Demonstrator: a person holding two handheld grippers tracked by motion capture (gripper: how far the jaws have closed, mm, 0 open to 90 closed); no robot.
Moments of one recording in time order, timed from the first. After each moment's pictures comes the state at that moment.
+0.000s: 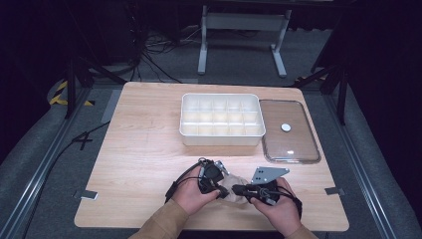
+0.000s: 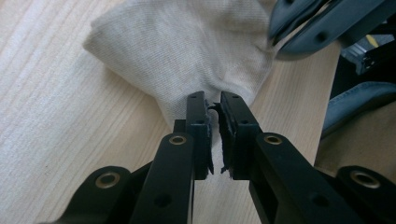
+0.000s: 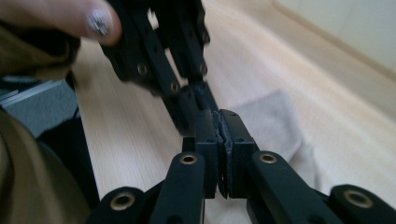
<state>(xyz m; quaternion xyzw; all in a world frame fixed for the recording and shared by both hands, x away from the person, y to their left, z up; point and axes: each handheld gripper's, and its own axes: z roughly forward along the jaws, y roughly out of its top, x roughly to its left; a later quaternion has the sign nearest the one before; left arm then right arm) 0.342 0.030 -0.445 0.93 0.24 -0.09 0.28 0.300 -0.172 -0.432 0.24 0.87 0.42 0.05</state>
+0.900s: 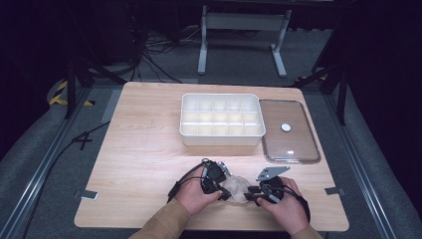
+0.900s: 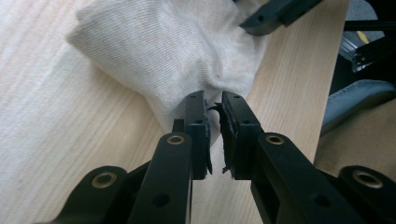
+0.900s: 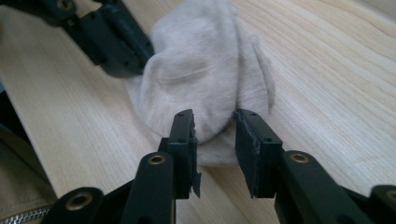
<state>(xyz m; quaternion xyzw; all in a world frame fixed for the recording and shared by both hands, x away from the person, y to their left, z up) 0.344 0.024 -0.451 0.93 0.23 -0.12 0.27 0.309 -0.196 -0.453 0.35 0.88 0.32 0.04</state>
